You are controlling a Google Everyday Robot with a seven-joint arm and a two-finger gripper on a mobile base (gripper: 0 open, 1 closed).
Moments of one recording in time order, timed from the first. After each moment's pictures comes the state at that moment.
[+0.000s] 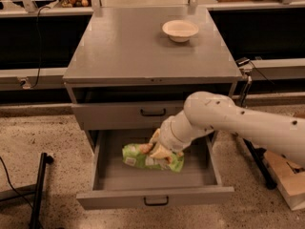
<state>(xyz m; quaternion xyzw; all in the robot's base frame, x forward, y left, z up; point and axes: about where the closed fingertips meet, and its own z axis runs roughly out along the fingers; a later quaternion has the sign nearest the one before) 0.515 -0.005 0.662 -0.69 0.66 0.13 0.26</state>
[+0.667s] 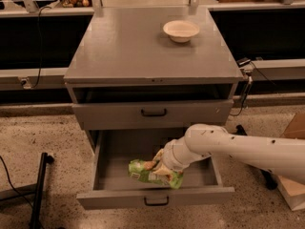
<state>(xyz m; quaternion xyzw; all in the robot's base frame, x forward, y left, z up) 0.509 -0.022 0.553 -0.66 0.69 0.14 0.26</state>
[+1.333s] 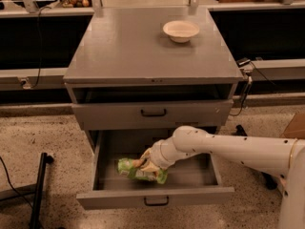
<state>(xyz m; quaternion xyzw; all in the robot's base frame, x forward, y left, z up) 0.550 0.024 0.498 -0.67 0.65 0.18 0.30</state>
